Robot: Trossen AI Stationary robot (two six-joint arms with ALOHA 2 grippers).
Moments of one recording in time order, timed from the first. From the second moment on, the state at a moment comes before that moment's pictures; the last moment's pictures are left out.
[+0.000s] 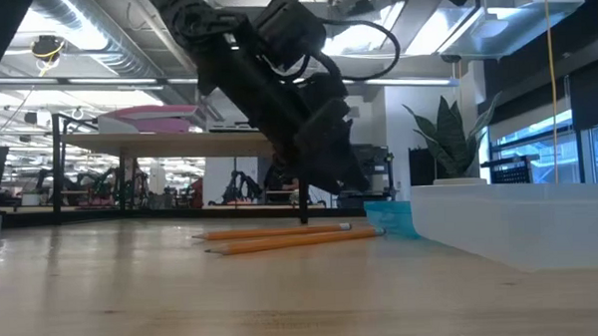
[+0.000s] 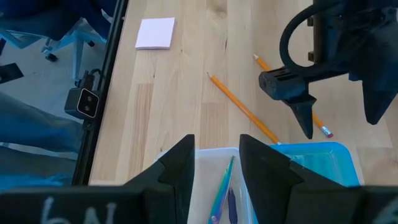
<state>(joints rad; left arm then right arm) 0.02 1.95 1.13 0.06 -0.18 -0.21 0.39 1.32 1.20 -0.69 0.10 0.36</state>
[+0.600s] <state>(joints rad) 0.01 1.95 1.13 0.06 -0.27 -0.21 0.39 1.32 1.20 -0.68 0.10 0.36</state>
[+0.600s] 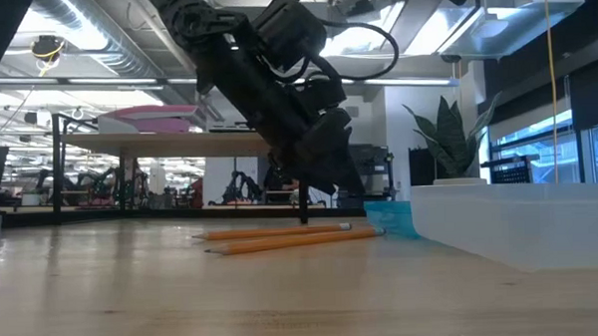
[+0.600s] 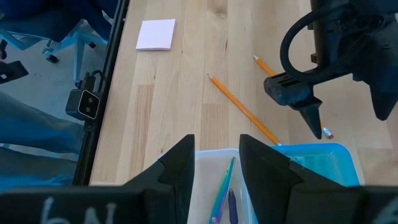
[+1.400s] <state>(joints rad) 0.07 1.98 1.38 -0.41 -0.20 -0.20 0.39 1.32 1.20 -0.68 0.10 0.36</state>
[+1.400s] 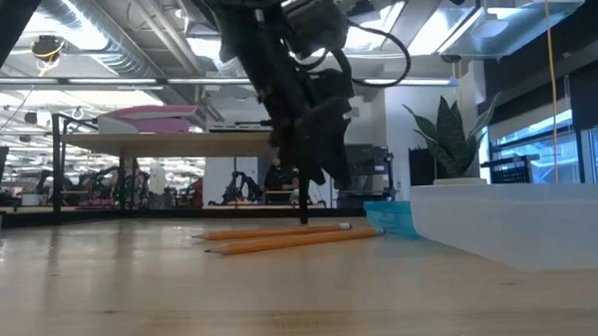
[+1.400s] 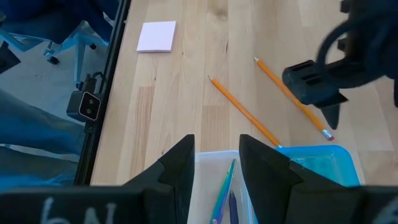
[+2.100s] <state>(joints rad) 0.04 2.07 1.39 -0.35 -0.22 -0.18 0.39 1.32 1.20 -0.68 0.10 0.36</state>
